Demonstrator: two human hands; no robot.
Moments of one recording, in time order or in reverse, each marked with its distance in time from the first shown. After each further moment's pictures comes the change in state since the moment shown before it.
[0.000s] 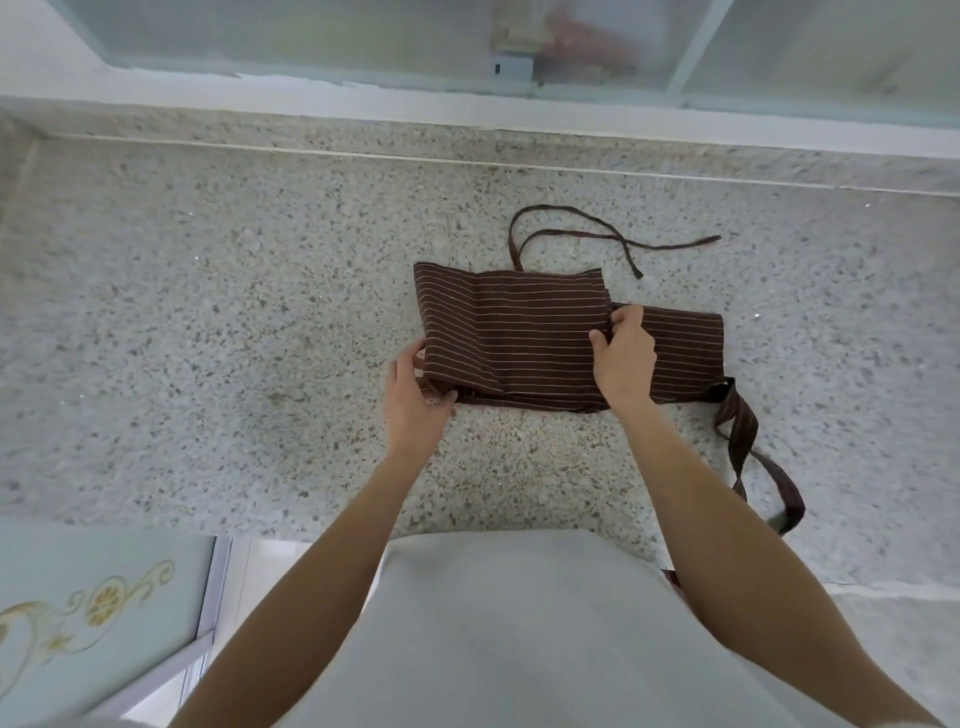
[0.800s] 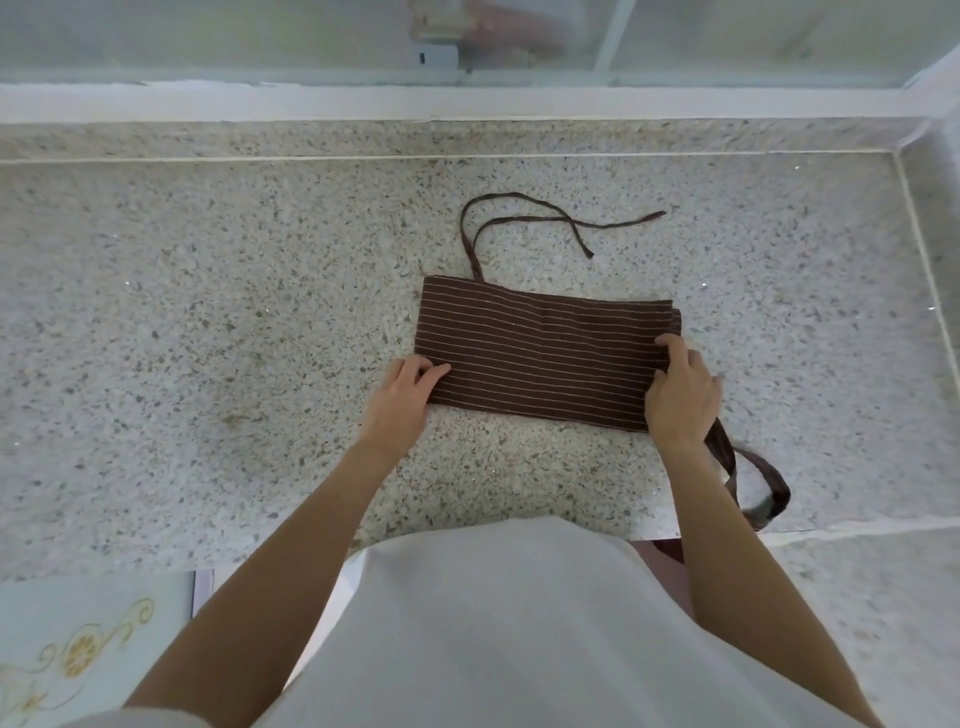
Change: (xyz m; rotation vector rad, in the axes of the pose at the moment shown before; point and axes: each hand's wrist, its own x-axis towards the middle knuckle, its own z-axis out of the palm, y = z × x) left_hand 0.023 -0.019 0.016 0.671 -0.346 0.592; right_hand -0.029 0.103 -0.050 -0.392 0.265 -0.005
